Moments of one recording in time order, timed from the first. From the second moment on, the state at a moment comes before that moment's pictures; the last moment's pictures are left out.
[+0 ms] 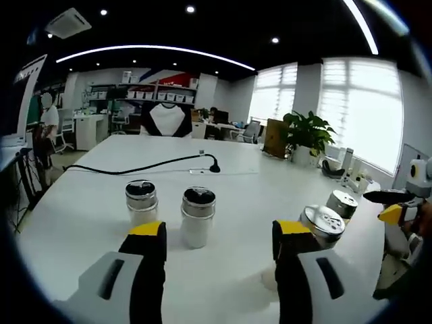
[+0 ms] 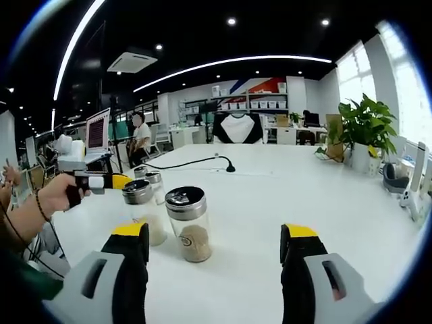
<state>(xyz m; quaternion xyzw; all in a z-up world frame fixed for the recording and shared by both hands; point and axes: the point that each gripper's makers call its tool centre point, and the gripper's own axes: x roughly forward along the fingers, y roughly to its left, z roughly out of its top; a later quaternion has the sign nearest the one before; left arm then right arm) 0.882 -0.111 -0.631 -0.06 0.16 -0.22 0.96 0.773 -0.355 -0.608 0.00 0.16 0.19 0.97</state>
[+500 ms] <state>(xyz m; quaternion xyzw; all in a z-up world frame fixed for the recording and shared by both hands) 0.924 -0.114 -0.669 -0.04 0.19 -0.19 0.96 0.774 -0.357 -0.614 0.01 0.17 0.19 0.97</state>
